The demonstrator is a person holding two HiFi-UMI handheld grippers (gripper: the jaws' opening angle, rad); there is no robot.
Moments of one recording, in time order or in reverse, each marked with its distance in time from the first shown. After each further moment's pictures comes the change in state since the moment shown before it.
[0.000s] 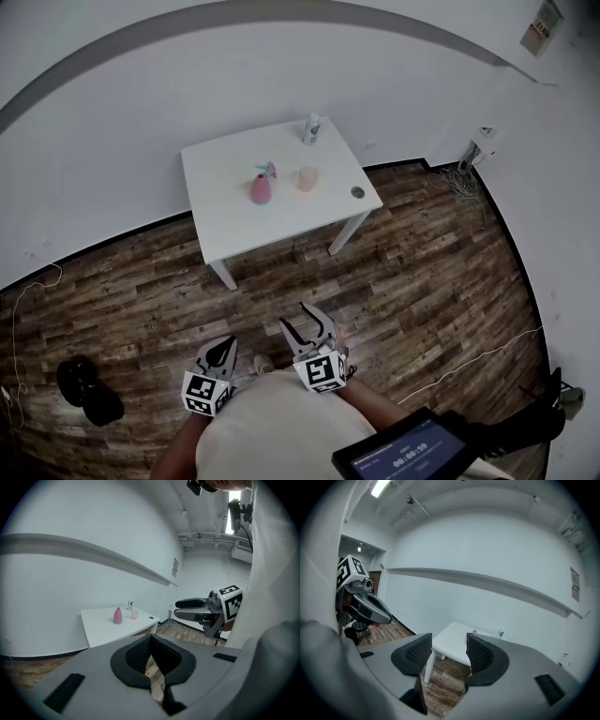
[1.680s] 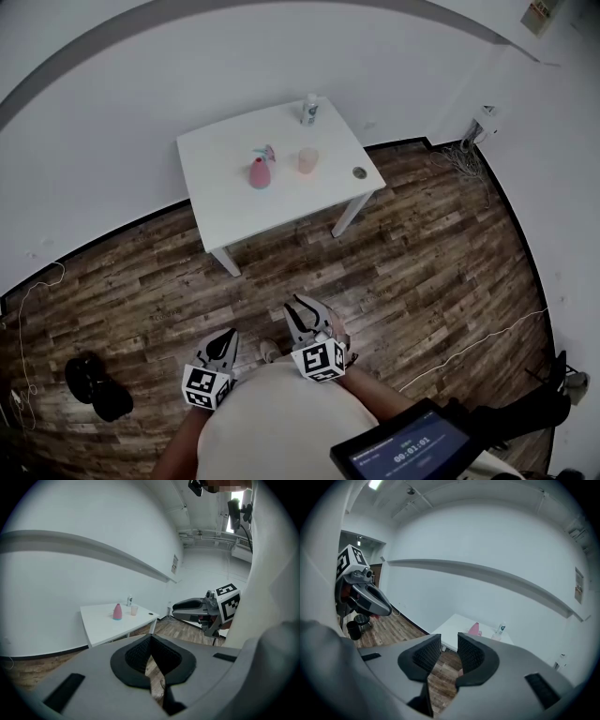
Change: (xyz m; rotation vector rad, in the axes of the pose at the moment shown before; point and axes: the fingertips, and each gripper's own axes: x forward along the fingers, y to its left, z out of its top) left arm 0.002 0.000 -0.010 0.003 0.046 -0.016; right arm 0.008 0.008 -0.022 -0.026 0.095 0.016
